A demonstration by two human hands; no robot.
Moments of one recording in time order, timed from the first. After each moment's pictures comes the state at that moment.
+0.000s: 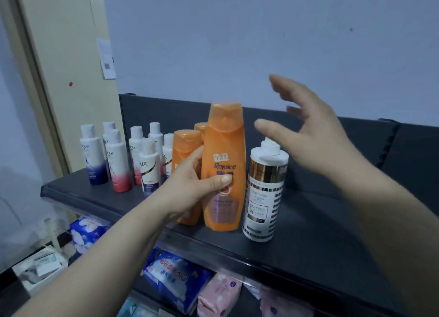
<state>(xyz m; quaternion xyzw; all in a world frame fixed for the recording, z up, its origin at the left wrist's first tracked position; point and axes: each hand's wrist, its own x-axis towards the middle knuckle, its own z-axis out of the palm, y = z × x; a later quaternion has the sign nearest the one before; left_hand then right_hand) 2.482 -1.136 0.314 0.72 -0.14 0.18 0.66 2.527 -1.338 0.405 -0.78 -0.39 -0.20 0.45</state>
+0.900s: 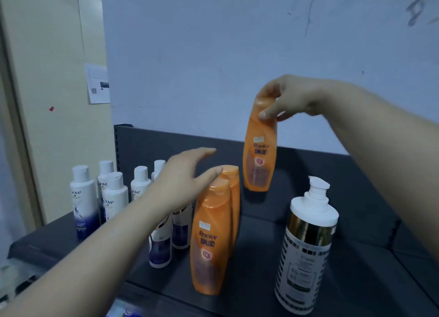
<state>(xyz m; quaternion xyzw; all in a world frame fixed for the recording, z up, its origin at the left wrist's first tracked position) 2.537 -1.032 0.378 0.92 -0.05 0.31 0.24 2.663 -1.230 0.532 -0.91 -0.30 -0.03 0.27</state>
